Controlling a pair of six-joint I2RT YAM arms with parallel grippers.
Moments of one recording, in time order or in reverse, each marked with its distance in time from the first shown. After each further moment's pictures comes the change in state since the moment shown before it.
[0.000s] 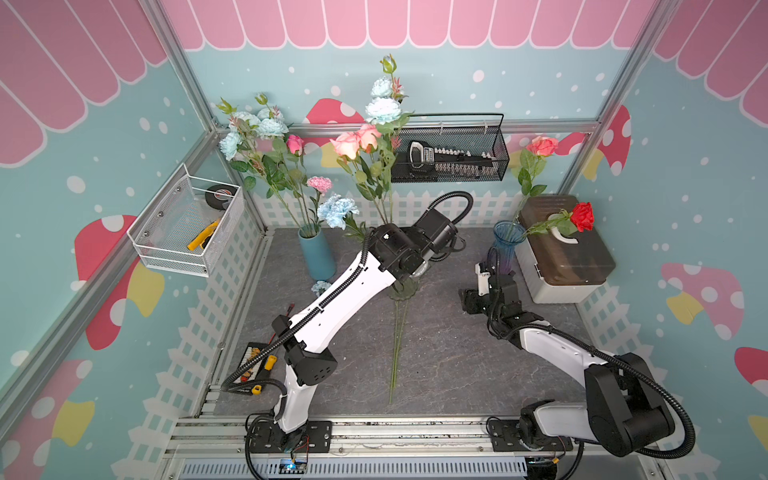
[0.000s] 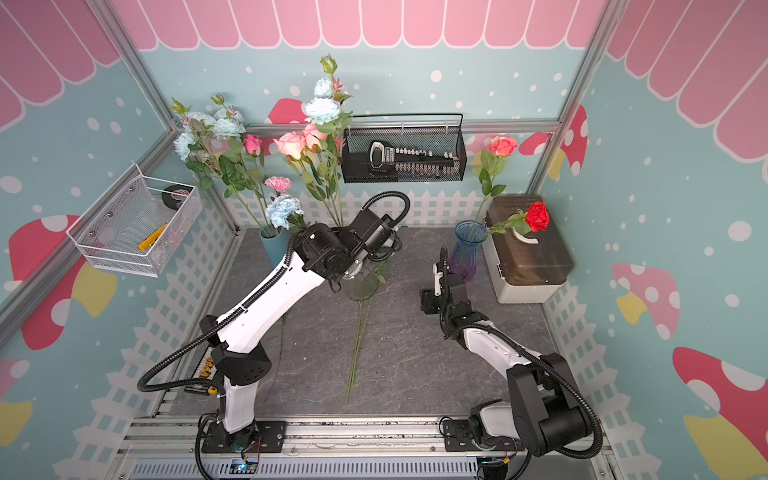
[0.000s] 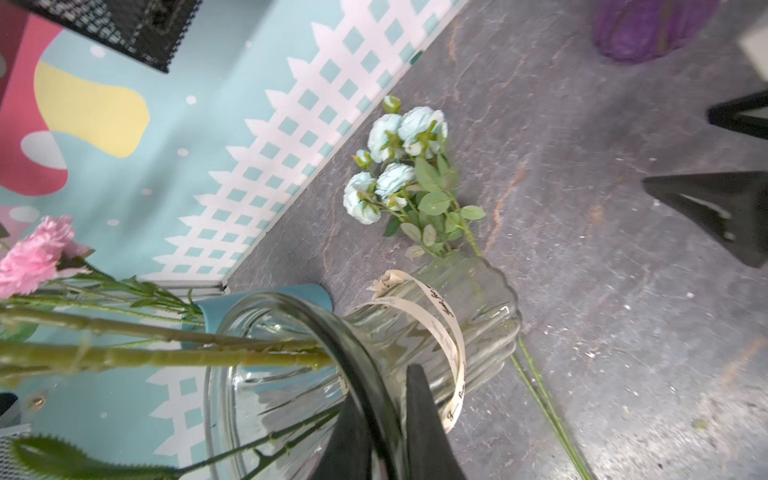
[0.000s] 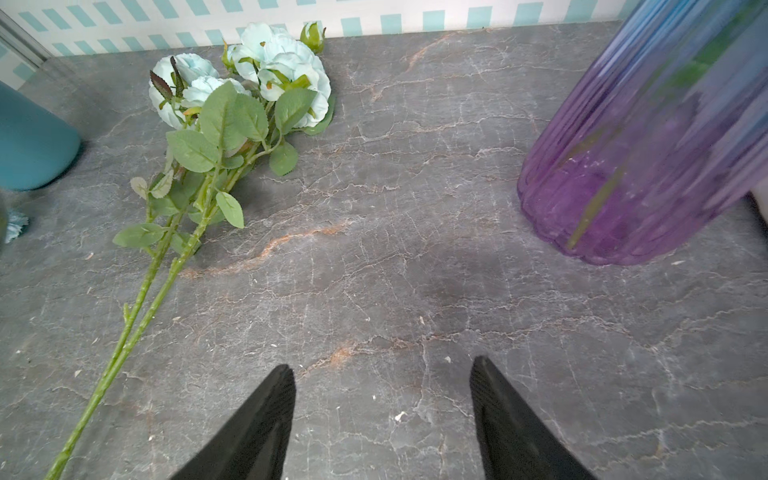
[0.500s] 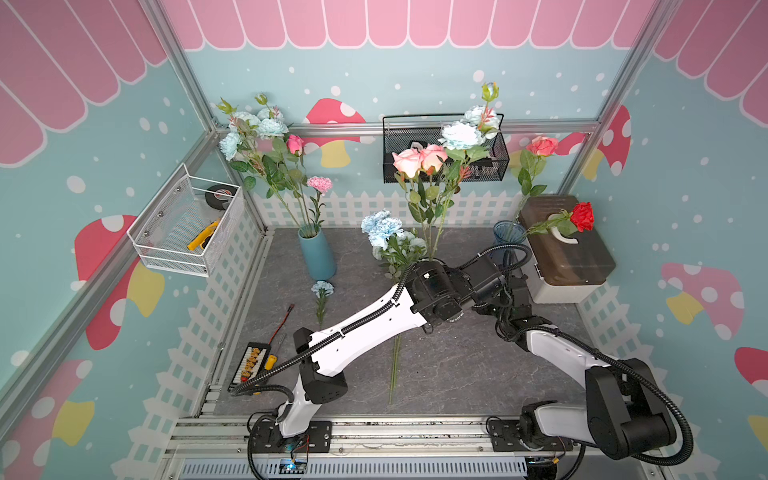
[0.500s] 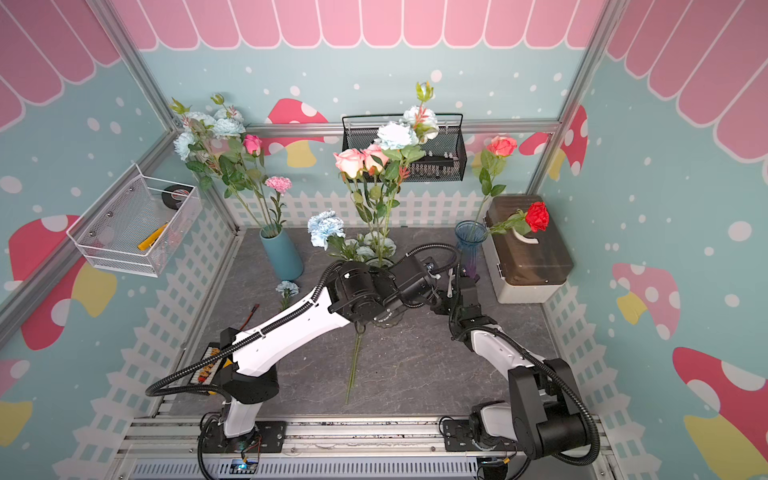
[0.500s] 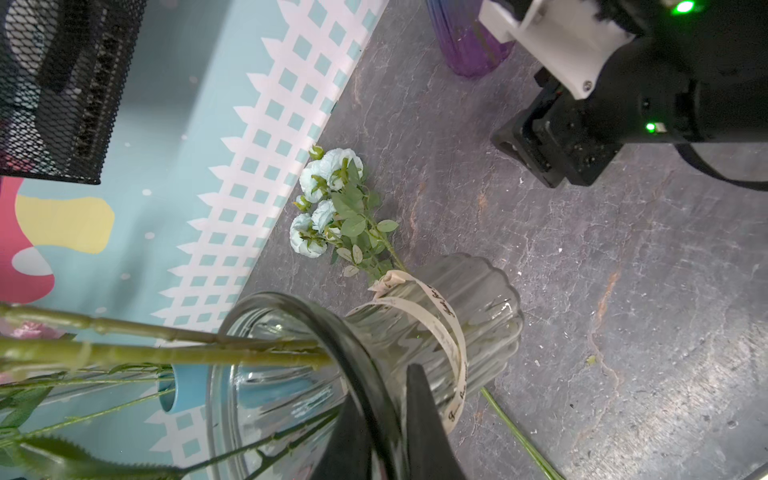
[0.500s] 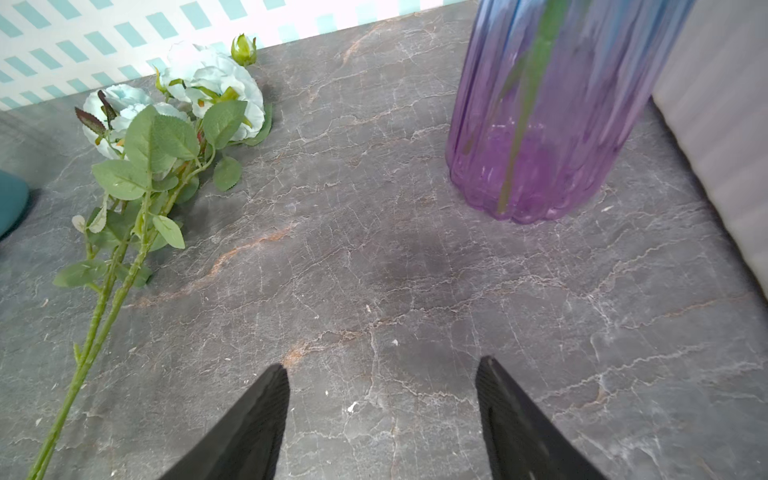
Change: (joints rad) left arm -0.256 0.058 0.024 -0.025 -0.076 -0.008; right arm -0.099 -0.025 -0.057 0.022 -0.010 0.081
